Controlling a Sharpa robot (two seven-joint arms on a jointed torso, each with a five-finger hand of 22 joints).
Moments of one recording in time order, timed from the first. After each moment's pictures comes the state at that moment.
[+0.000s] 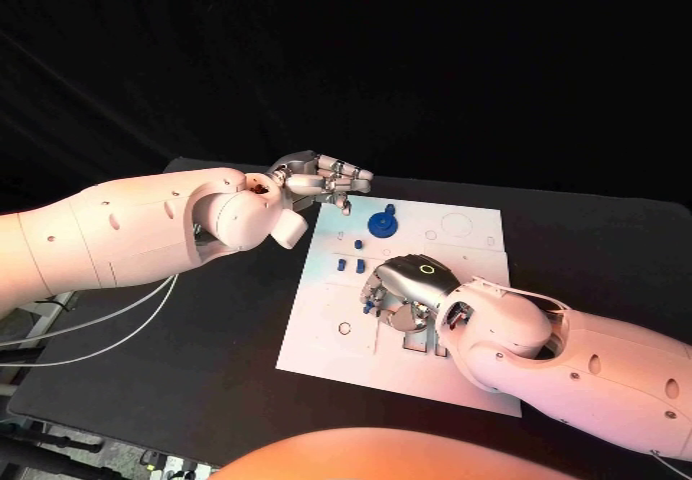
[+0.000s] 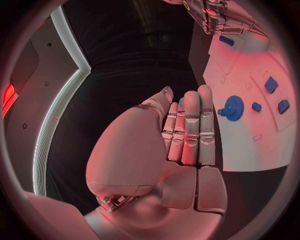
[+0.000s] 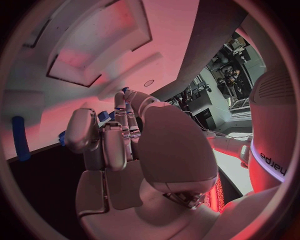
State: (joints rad) left arm 1.25 -0.93 -0.02 1.53 -0.10 -0.14 0.12; left_hand 1.51 -0.16 0.31 0.14 0.05 1.03 0.18 0.11 0.10 1.10 0.11 0.21 0.13 1.16 0.03 0.94 0.52 0.17 1.08 0.11 0.80 0.67; right arm 1.10 -0.59 -0.14 1.68 -1.72 -0.29 -0.24; right_hand 1.45 -0.15 0.45 0.09 0.23 1.17 0.12 0.08 0.19 1.28 0.05 0.11 0.14 1.47 -0.02 1.39 1.31 0.11 1.37 0.08 1.14 1.31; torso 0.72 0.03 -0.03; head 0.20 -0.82
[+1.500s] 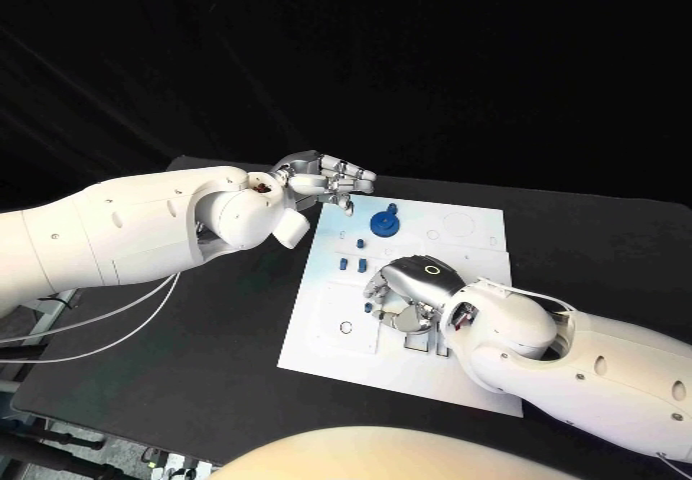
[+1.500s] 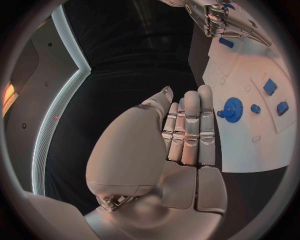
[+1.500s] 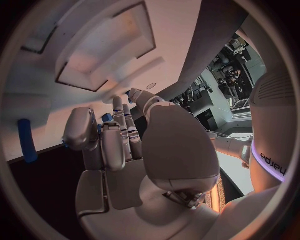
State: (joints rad) left arm 1.25 -0.93 -0.02 1.54 -0.10 -0.12 0.11; left_hand 1.51 -0.16 0.31 0.14 0.05 1.02 0.18 0.11 0.09 1.09 0.11 0.21 0.13 1.16 0.03 0.94 0.52 0.17 1.08 0.11 0.80 0.67; right arm 1.10 -0.62 -0.14 1.69 -1.72 -0.28 -0.25; right_hand 1.36 -0.20 0.40 0.10 0.28 1.03 0.15 0.06 0.16 1.17 0.09 0.07 0.14 1.47 0.00 1.39 1.30 0.11 1.36 0.10 1.12 1.31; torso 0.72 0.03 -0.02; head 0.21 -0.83
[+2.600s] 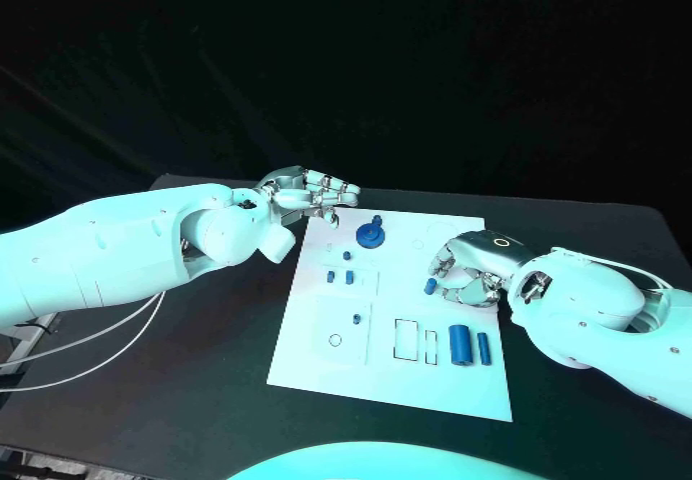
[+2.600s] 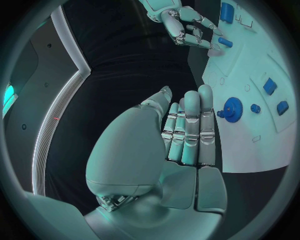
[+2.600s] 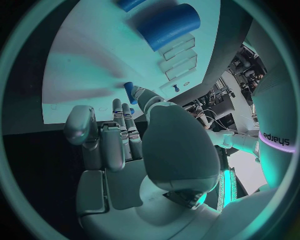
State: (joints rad) left arm 1.24 -0.93 -0.02 1.52 -0.11 -0.12 0.11; left_hand 1.49 -0.16 0.29 0.14 0.05 1.02 0.18 0.11 0.09 1.08 0.11 0.22 0.14 1.16 0.03 0.94 0.52 0.17 1.08 0.12 0.79 0.66; right arm 1.21 -0.83 -0.12 1.72 -1.68 -0.20 -0.28; right_hand 1.36 -0.20 0.33 0.10 0.27 1.05 0.14 0.07 0.16 1.10 0.09 0.08 0.13 1.47 0.01 1.40 1.30 0.11 1.34 0.11 1.07 1.31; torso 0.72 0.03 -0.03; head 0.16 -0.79
